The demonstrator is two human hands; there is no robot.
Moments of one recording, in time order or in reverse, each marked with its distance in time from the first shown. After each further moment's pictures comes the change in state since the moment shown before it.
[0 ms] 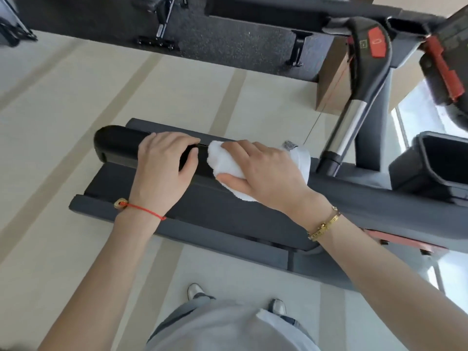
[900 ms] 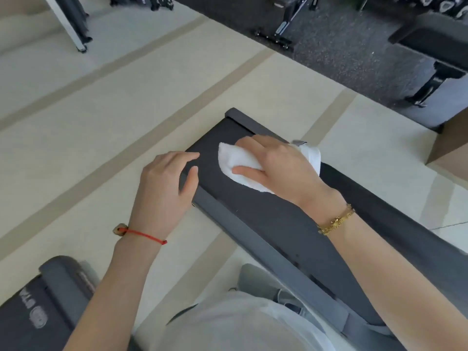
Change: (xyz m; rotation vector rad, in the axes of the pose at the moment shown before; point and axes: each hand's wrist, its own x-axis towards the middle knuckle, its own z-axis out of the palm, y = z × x) left_hand -0.089 -0.263 -0.132 -0.021 0.111 -0.482; right_hand 0.228 -0.245 0.012 0.343 -0.044 -0.441
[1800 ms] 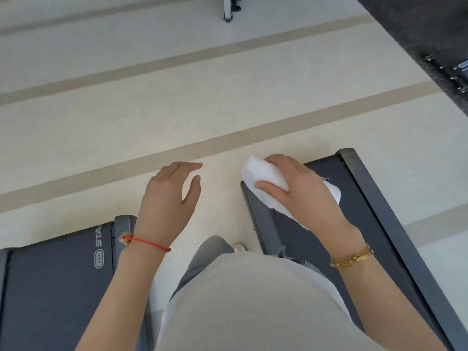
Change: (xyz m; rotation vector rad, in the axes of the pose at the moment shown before) left_hand 0.132 -0.250 -0.098 0.122 0.209 -0.586; right_hand 0.357 -0.094 0.107 0.321 -0.182 -0.236
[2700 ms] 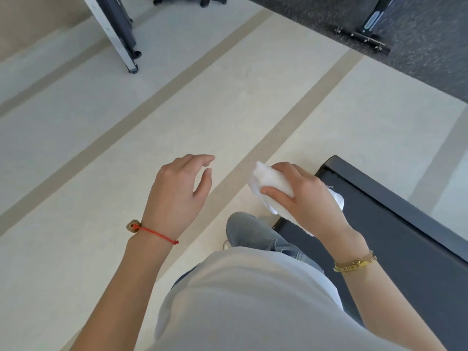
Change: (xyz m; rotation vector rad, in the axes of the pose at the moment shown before) left_hand 0.525 -0.025 0.058 -0.010 -0.330 0.543; right_hand 0.379 0.078 -0.007 0.082 0.279 0.518
